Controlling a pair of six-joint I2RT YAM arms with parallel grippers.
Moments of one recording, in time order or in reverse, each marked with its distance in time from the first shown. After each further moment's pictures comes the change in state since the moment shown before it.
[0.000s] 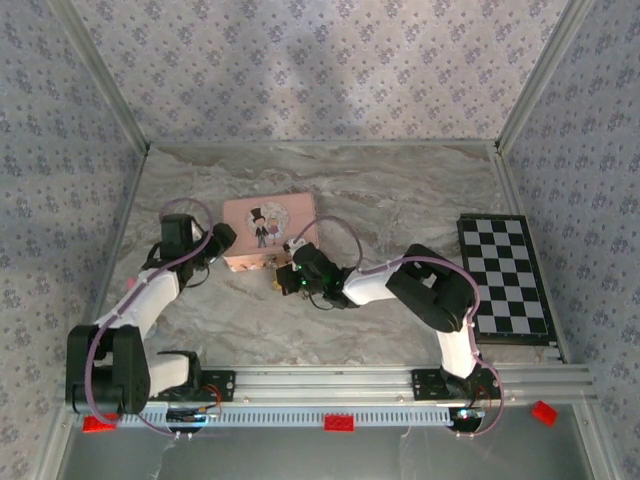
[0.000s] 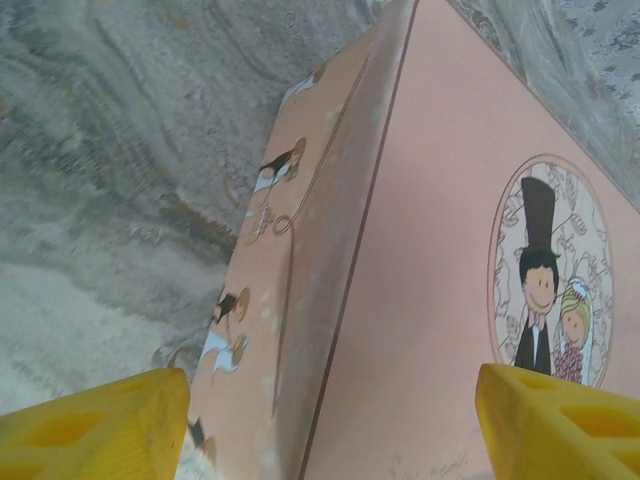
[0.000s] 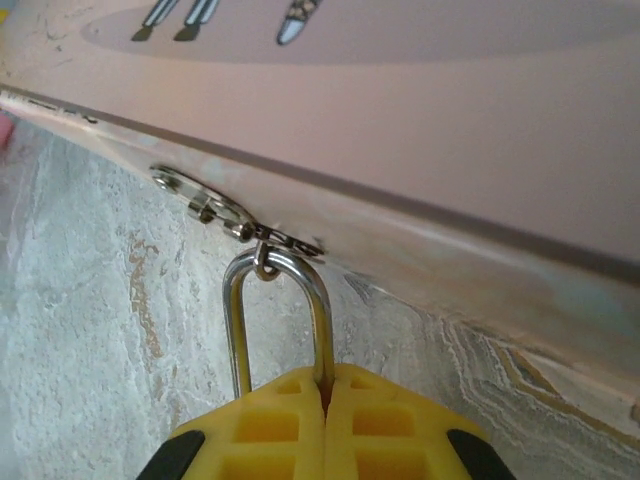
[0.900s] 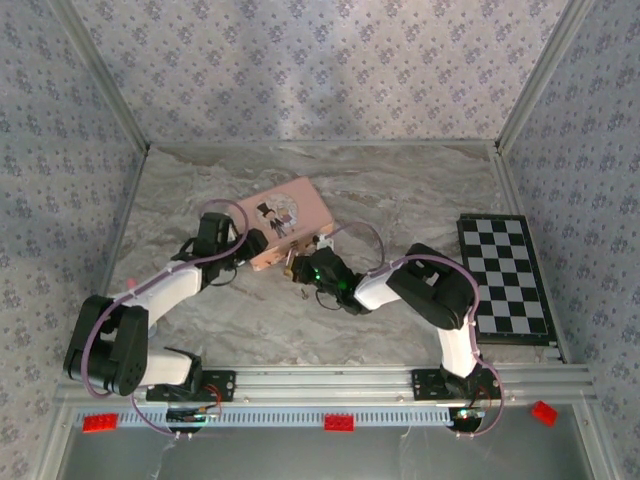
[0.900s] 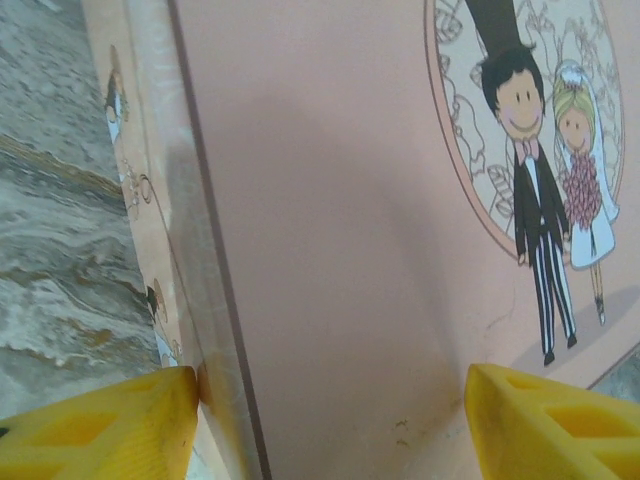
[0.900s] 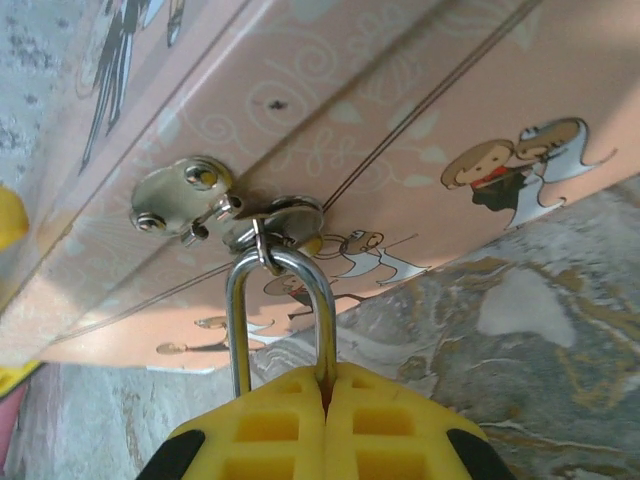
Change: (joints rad) left arm -0.282 0.108 0.025 0.058 -0.083 -0.050; right arm -0.045 -0.007 -0.150 0.257 0.162 0.353
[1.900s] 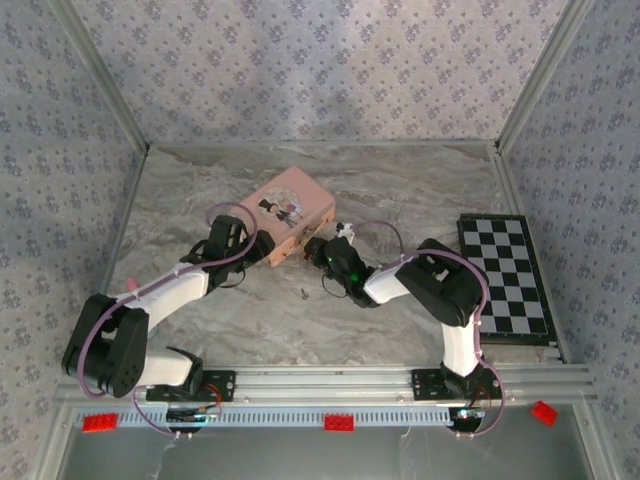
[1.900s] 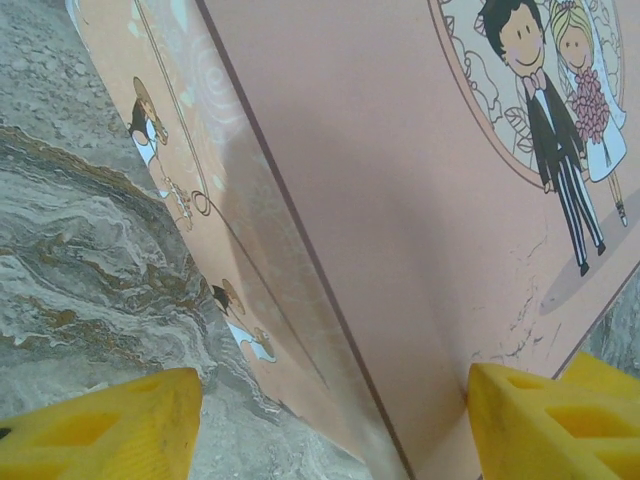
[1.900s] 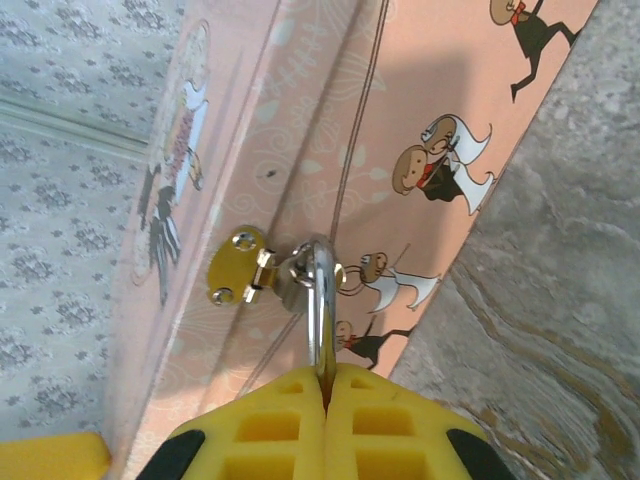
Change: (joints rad) left arm -0.076 -0.001 -0.001 0.010 -0.108 -0.071; right arm -0.096 -0.025 -0.020 0.099 0.058 0.242
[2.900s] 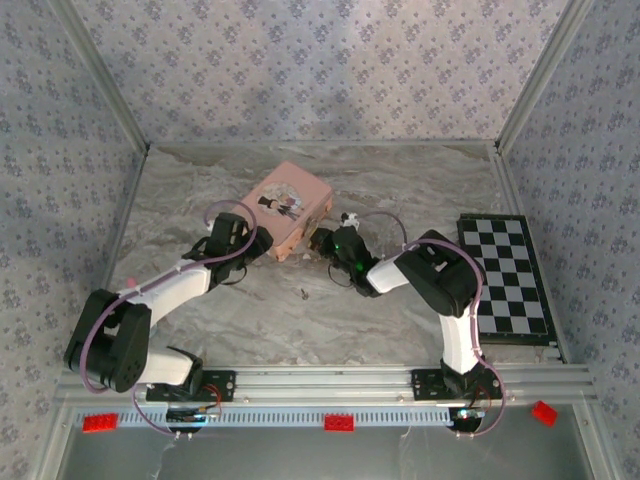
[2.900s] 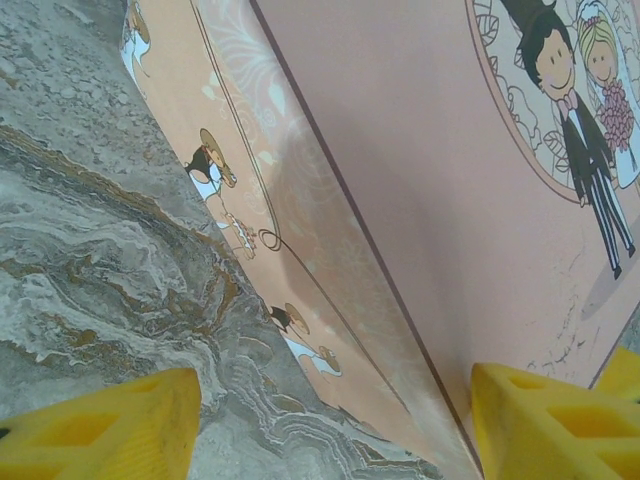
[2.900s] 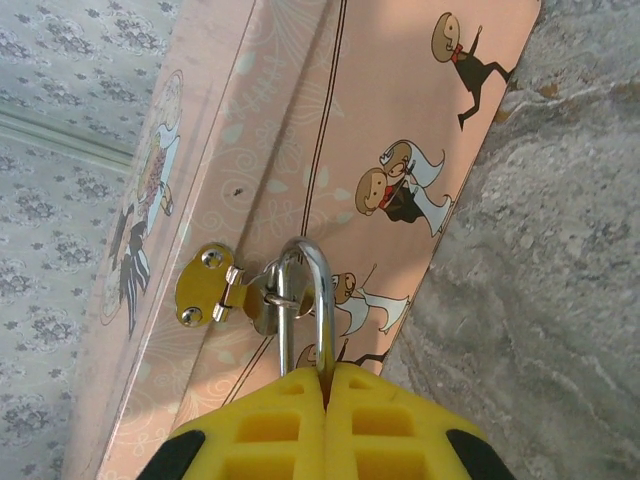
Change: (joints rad) left arm -0.005 0.032 0.029 -0.011 -0.069 -0.059; right arm -0.103 0.055 0.040 0.016 -0.089 -0.108
